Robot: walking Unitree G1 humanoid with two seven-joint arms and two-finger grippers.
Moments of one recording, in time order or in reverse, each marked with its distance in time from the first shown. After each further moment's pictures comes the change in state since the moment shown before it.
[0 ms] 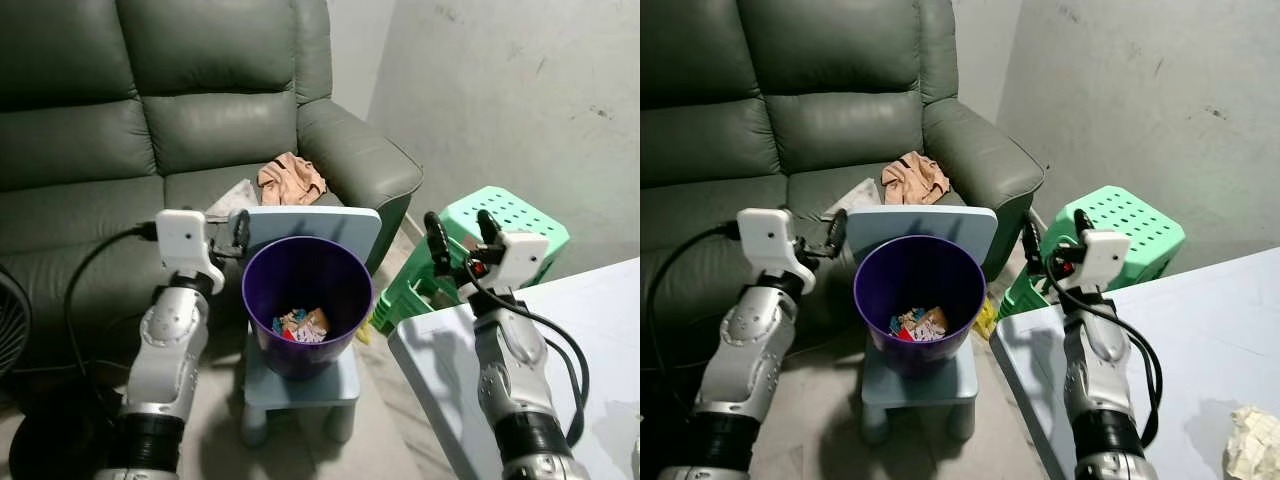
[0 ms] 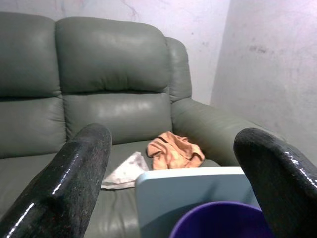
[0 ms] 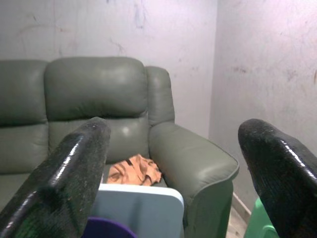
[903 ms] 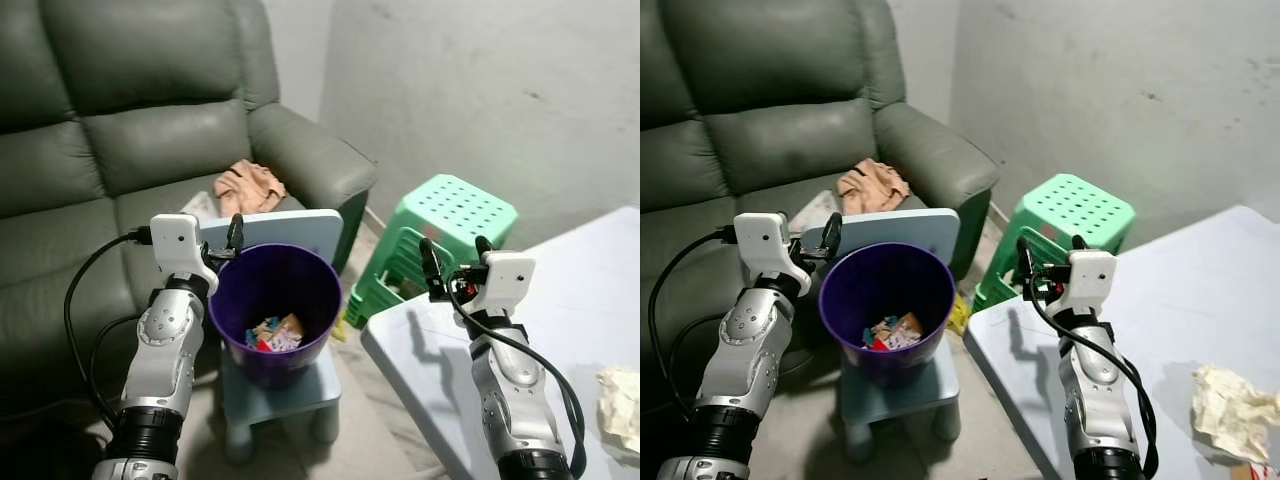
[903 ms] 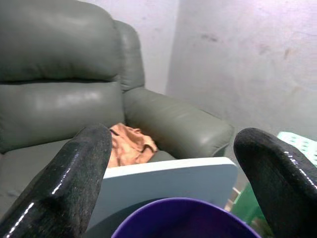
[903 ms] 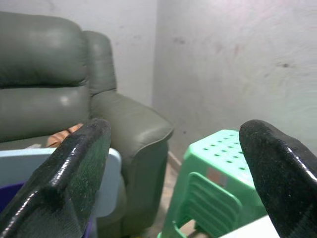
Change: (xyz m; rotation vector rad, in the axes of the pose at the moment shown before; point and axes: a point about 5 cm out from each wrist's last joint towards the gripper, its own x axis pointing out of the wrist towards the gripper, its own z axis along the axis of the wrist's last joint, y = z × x) left arm -0.001 -0.001 -0.016 -0.065 0.047 -0.001; right arm -0.016 0.008 -0.007 -0.095 0.159 -0.053
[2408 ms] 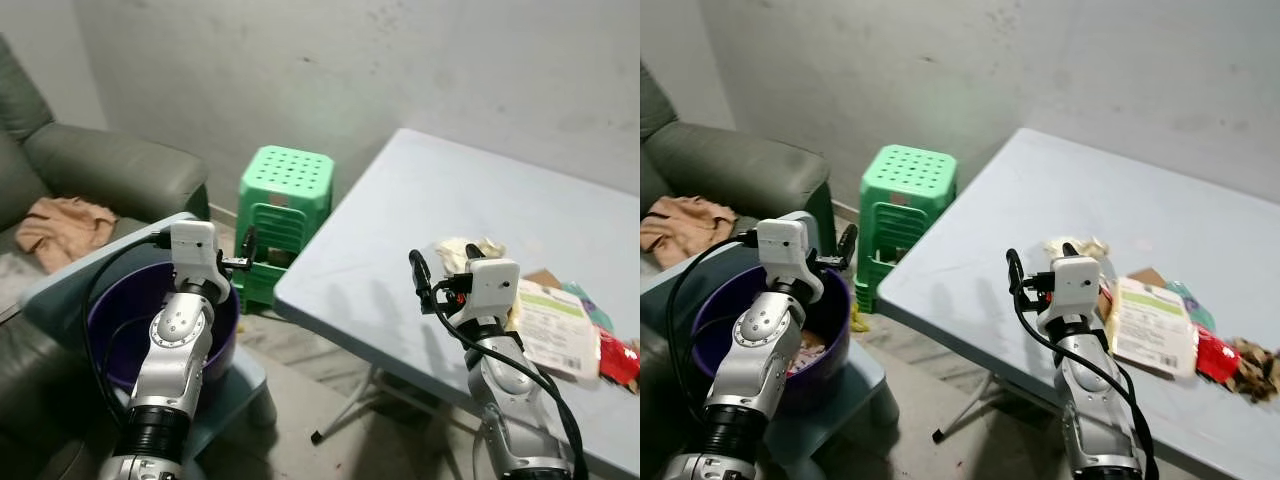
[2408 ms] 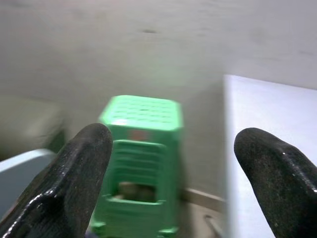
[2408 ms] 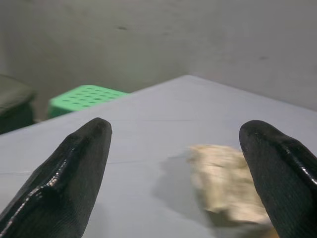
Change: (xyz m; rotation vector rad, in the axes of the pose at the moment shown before) left arm 0.002 -0.025 -0.012 0.044 0.053 -0.099; right arm -0.011 0.004 -0.003 -0.077 0.079 -0.009
